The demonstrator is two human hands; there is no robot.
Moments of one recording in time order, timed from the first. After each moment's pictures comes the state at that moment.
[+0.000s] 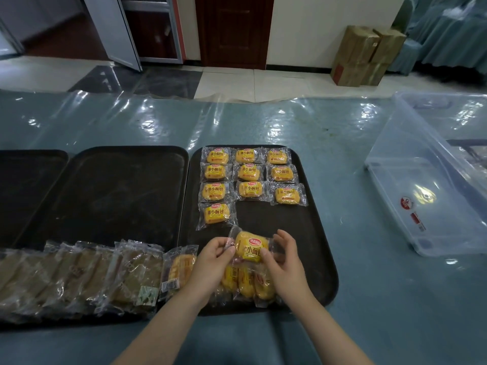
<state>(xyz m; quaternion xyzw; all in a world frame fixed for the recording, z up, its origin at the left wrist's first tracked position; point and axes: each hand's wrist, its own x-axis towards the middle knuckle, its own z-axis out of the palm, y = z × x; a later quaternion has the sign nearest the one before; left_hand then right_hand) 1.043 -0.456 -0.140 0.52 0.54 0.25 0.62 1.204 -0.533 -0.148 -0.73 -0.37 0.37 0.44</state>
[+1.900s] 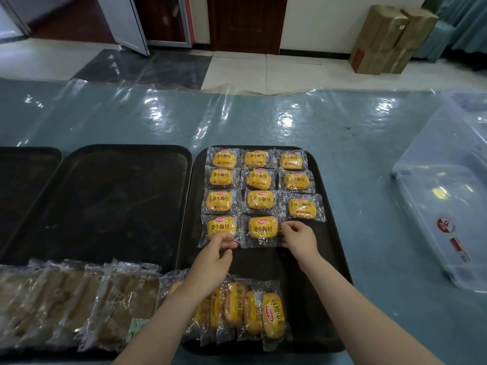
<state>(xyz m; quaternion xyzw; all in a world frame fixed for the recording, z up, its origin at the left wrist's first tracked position) 1.054 -0.380 -0.163 0.65 0.55 0.15 0.50 1.279 -0.394 -0.200 -0.79 -0.23 0.40 0.40</state>
